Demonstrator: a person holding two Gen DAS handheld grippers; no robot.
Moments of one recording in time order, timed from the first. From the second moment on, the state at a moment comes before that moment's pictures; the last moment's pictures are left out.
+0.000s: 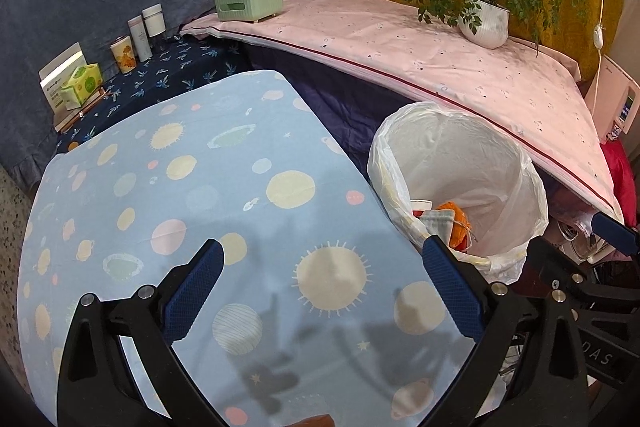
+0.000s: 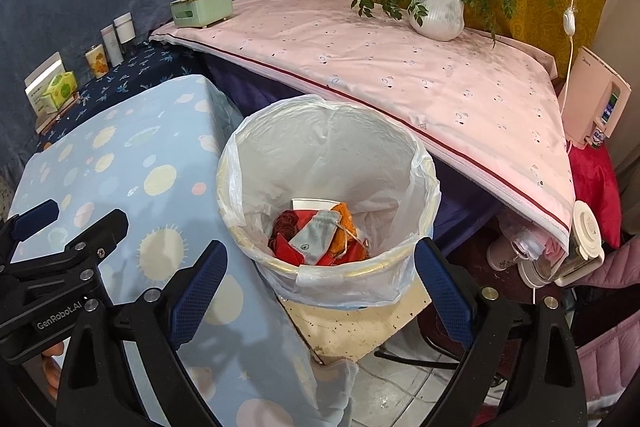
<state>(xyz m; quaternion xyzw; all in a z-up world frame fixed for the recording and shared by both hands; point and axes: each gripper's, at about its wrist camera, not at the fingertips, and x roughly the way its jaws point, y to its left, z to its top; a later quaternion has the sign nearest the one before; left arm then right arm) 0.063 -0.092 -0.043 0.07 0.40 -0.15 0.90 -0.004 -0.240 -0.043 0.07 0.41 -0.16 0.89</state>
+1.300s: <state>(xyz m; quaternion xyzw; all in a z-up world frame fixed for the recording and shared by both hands) 0.056 -0.102 -0.045 0.08 0.40 -0.15 0.90 -0.015 -0.247 -0.051 0.07 0.42 -0.17 0.89</state>
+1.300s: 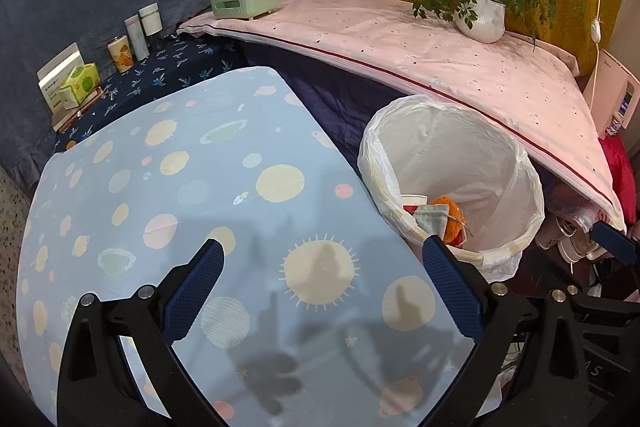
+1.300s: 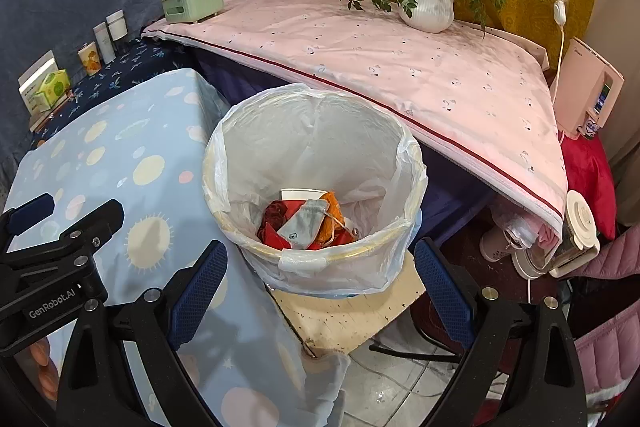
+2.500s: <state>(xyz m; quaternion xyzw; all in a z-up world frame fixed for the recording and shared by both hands) 0.051 -0.109 -0.048 0.09 0.40 -0.16 0.90 -0.020 -0.252 -0.054 0.07 0.42 -0.18 0.89</state>
